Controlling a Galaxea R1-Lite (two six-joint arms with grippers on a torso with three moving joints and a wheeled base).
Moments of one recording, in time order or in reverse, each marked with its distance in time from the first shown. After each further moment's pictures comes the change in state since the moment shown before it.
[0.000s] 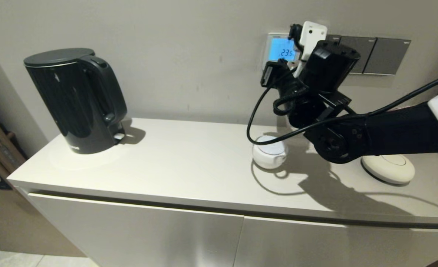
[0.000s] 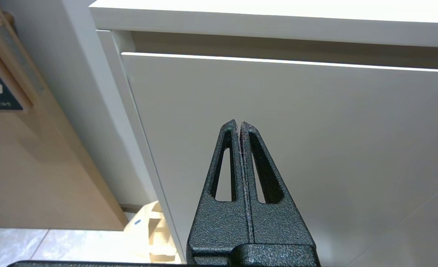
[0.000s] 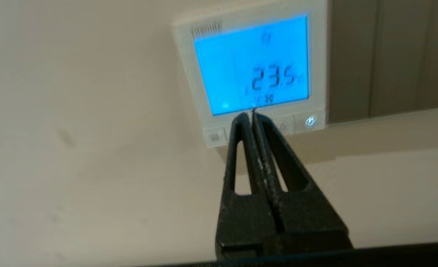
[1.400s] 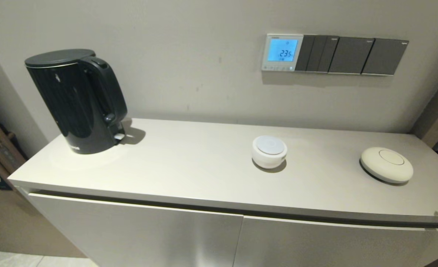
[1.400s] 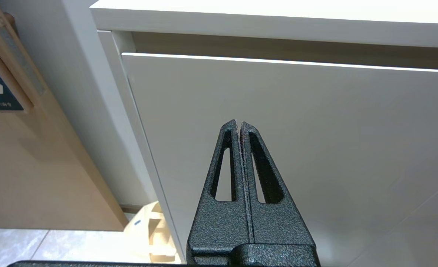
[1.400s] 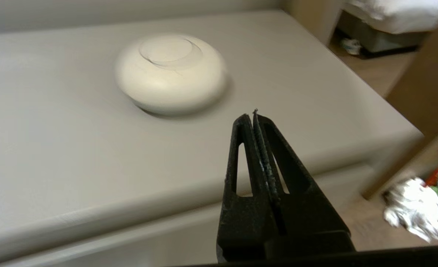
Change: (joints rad) left arm 0.000 0.000 0.000 0.000 0.000 0.000; right arm -0.345 -1.074 1.375 0.110 0.035 -0.003
